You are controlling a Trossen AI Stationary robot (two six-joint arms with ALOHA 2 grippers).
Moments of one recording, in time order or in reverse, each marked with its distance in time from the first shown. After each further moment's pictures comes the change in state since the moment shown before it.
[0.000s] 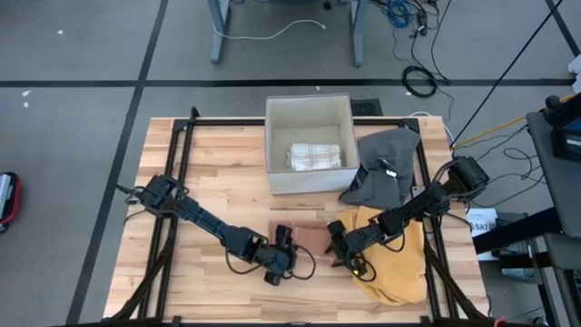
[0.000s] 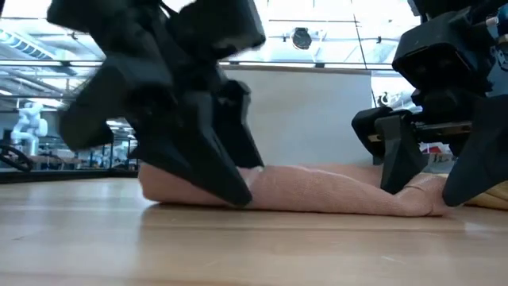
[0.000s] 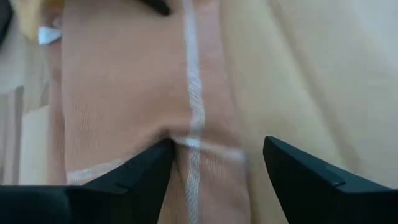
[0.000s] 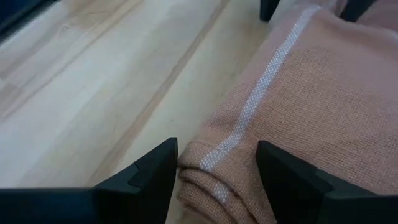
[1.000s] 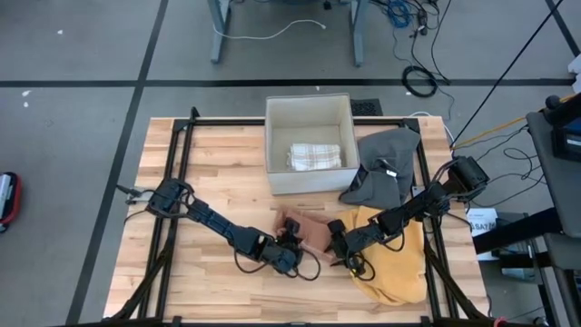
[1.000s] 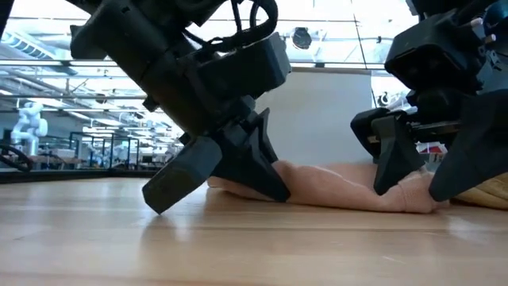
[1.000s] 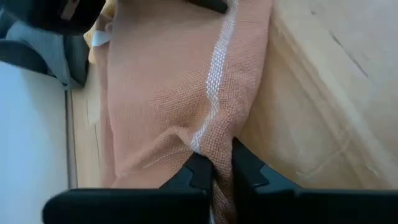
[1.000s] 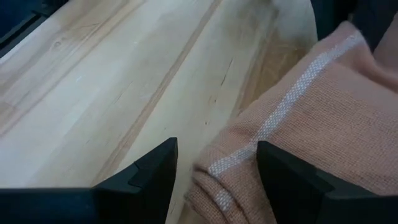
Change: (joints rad) left arm 0.044 0.090 0.031 0.086 -0.228 0.308; right arm 0.001 0.001 0.000 0.018 0.014 0.056
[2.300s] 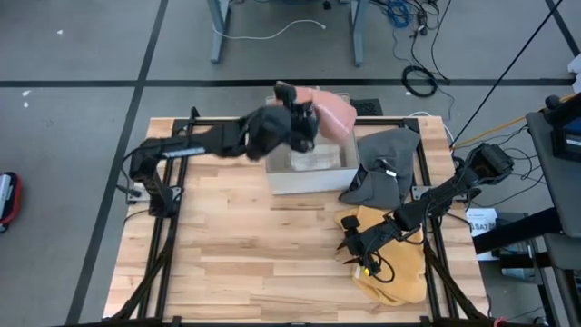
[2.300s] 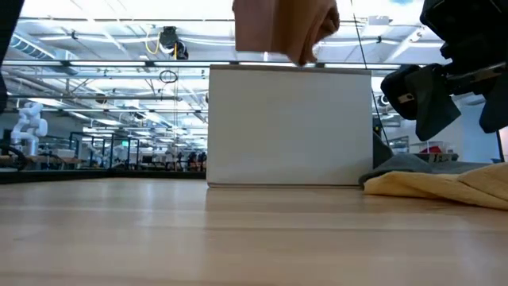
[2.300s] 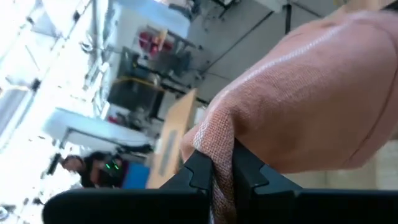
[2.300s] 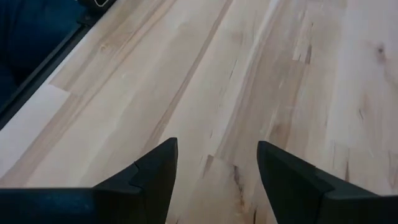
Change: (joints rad) left arm 0.501 -0.287 0.763 -0.418 -0.192 0.594; right arm 0.072 -0.306 0.000 -0.347 0.057 0.066
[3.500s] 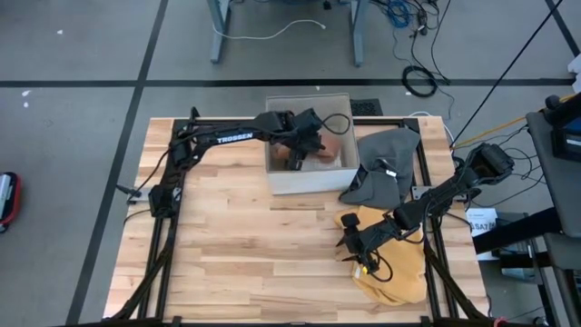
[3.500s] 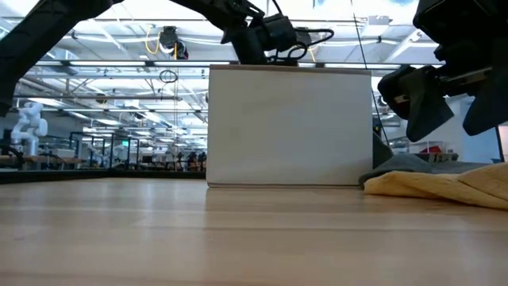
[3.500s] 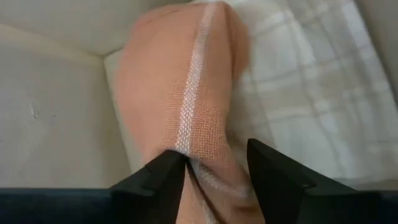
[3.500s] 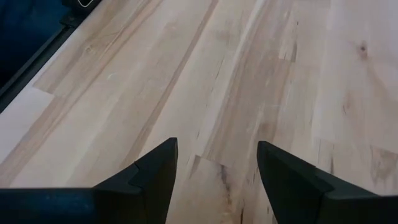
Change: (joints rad) left arm 0.258 0.342 -0.001 -0.464 0.655 -0.239; right arm -0.016 0.000 0.000 -0.004 0.027 0.002
